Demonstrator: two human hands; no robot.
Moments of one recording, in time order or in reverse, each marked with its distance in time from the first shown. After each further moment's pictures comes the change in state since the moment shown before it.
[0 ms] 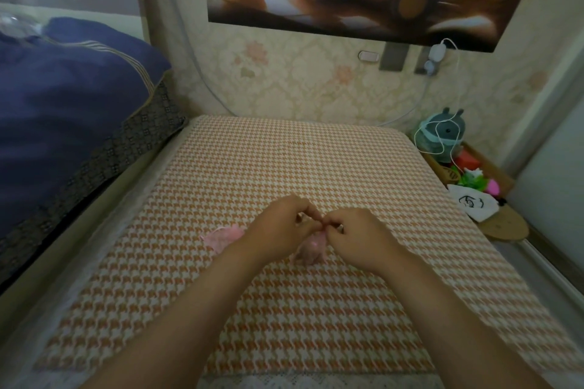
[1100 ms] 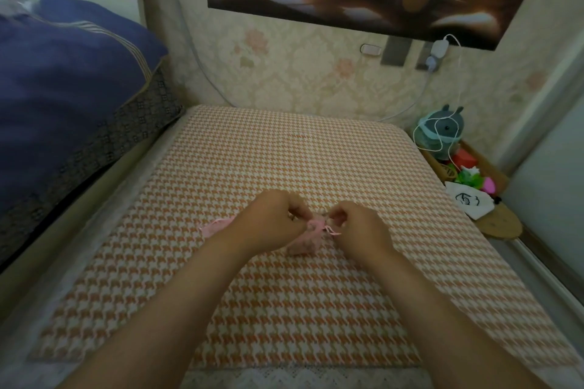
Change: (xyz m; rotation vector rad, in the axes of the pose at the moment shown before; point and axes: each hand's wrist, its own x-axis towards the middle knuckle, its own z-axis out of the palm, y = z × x) left_hand -0.014 0.013 -0.025 0.038 -0.072 -0.053; right_hand 0.019 0.034 0.036 -0.013 0.197 0.186
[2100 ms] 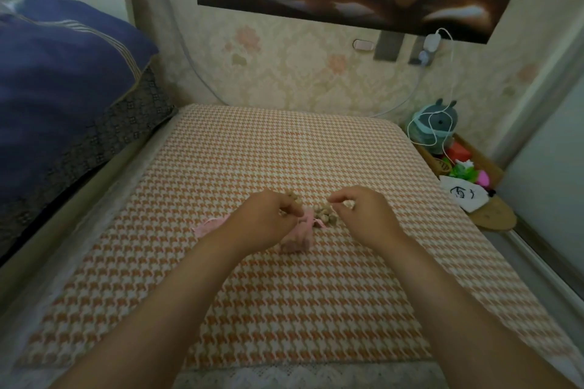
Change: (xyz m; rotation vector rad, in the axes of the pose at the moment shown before) left_hand 0.004 -0.009 0.006 0.039 -0.010 -0.057; right_hand 0.008 0.006 -0.025 0.138 0.055 -0.093
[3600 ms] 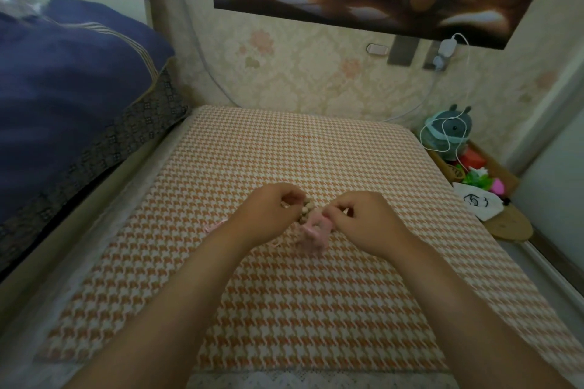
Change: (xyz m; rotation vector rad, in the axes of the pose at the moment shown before) left_hand 0.014 -0.025 -0.003 -0.165 0.103 0.002; right_hand -0.006 -0.041 -0.006 -0.022 -0.141 -0.154
